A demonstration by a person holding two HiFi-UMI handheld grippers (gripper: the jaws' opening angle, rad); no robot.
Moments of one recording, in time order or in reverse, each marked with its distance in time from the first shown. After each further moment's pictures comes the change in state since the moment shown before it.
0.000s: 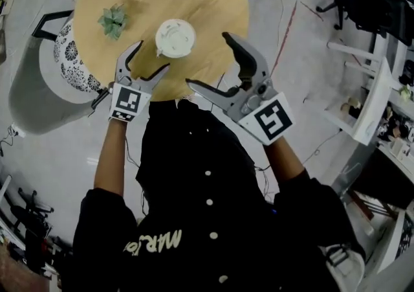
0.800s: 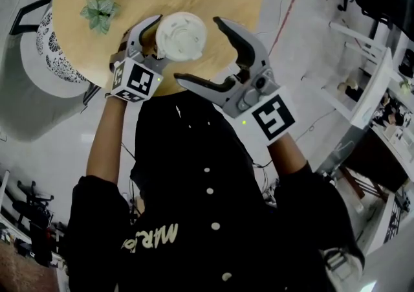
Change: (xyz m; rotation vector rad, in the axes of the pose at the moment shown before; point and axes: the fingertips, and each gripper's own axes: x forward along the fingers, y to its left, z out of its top) left arm 0.076 0.001 -0.023 0.159 0.064 -0.194; right arm 0.063 -0.011 -0.036 -0.034 0.056 0.073
